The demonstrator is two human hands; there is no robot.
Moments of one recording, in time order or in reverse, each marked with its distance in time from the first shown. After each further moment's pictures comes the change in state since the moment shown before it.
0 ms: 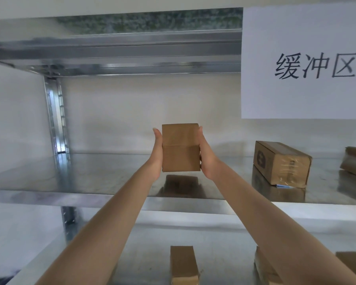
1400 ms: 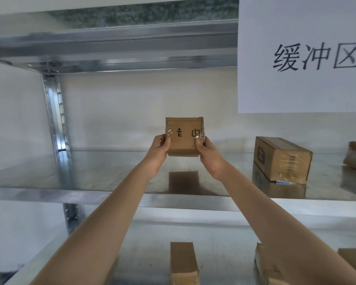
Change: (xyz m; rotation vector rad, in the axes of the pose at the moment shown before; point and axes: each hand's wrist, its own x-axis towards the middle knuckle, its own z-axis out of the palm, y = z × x) left_hand 0.026 -0.023 -0.008 0.121 -0.020 0.155; right_hand 0.022 0.034 -0.031 -0.007 -0.115 -0.237
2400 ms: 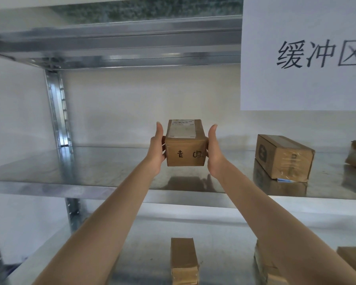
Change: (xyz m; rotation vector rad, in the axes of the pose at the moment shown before) left_hand -0.018 0.017 0.008 -0.171 0.097 -0.066; right_hand -0.026 -0.036 0.013 0.093 0.169 0.218
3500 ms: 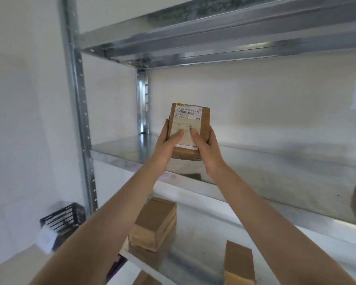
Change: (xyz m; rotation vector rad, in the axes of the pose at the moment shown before) left_hand -0.067 0.028 -0.131 0.209 0.191 0.342; right_hand -0.001 0.041 0.166 0.222 -0.413 -0.314
